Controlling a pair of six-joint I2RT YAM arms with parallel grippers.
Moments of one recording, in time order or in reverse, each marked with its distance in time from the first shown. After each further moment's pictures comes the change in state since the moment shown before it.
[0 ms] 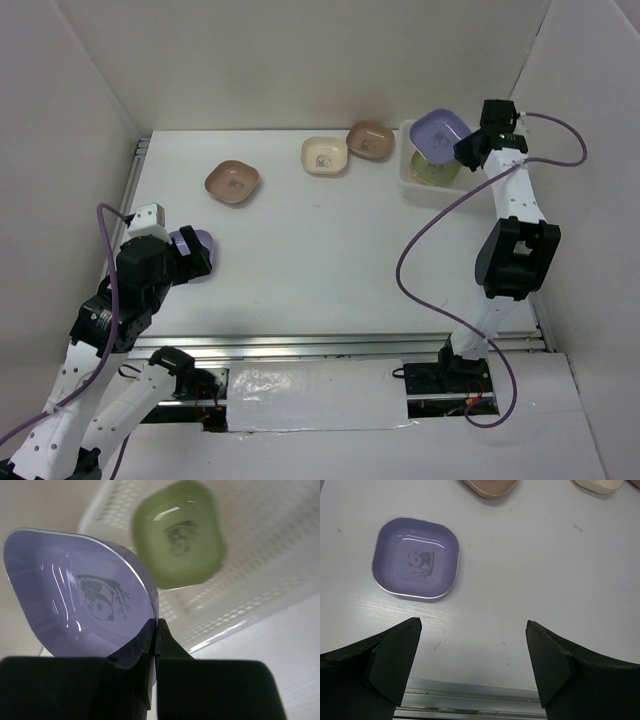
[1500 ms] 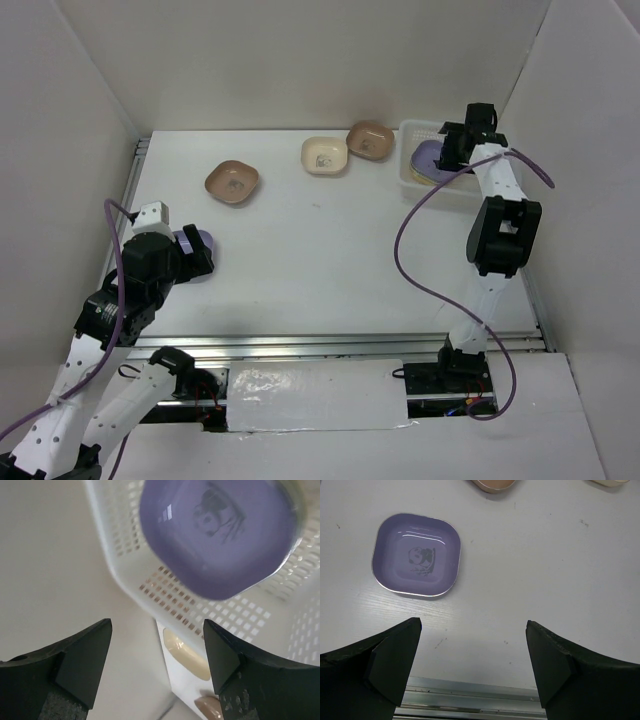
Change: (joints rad) left arm 0.000 0.034 0.000 0.000 -0.001 0.000; right arm -0.018 0.240 0.077 0.040 -0.066 0.758
